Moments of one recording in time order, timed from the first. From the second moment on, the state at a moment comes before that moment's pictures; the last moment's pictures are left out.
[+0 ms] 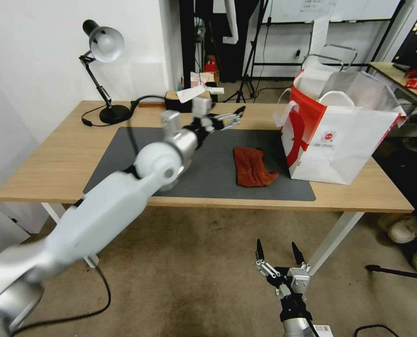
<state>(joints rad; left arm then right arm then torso) 0.61 -0.96 0.12 -1.92 -0.99 0.15 -0.19 -1.75 1.17 0.16 1.99 0.20 0.45 0.43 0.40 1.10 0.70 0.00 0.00</state>
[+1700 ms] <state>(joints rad) 1.70 -1.13 -0.47 -1.99 -0.38 -0.33 -0.06 -1.75 1.10 0.27 2.10 0.25 0.38 0.37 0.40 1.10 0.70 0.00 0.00</state>
